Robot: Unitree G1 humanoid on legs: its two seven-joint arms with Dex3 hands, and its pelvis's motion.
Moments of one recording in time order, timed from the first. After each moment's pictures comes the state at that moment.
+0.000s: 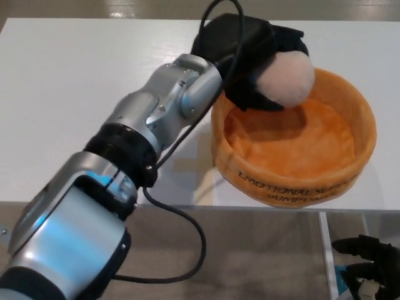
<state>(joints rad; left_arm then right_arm) -1.18 0.14 -0.50 1.01 0.66 -0.35 0.08 -0.34 -0.32 0.05 1.25 -0.26 -0.48 -0.18</state>
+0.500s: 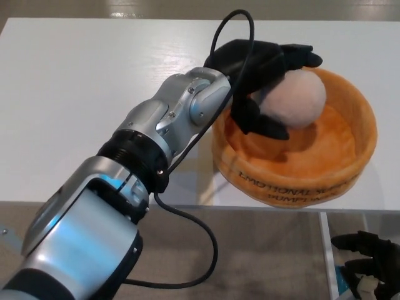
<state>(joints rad) -1.18 0.10 -0.49 1.06 0.62 -0.35 -0.10 -0.36 -0.32 0.05 1.25 -0.26 -0.48 -0.18</state>
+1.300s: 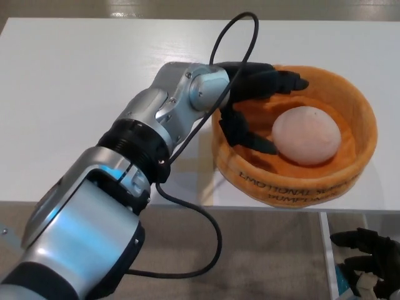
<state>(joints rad) -1.22 0.11 -0.45 1.04 0.57 -0.23 -0.50 -0.36 -0.32 0.05 1.24 -0.26 -0.48 -0.18</state>
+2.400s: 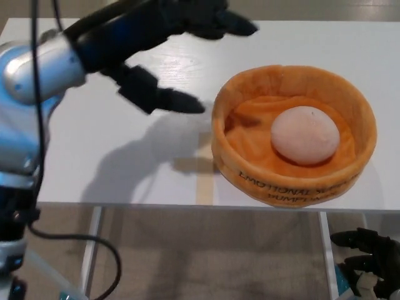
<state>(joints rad) -0.74 0.48 -0.04 0.05 0.15 -0.18 -0.77 -0.37 -0.32 0.06 1.25 -0.26 -0.48 -0.18</state>
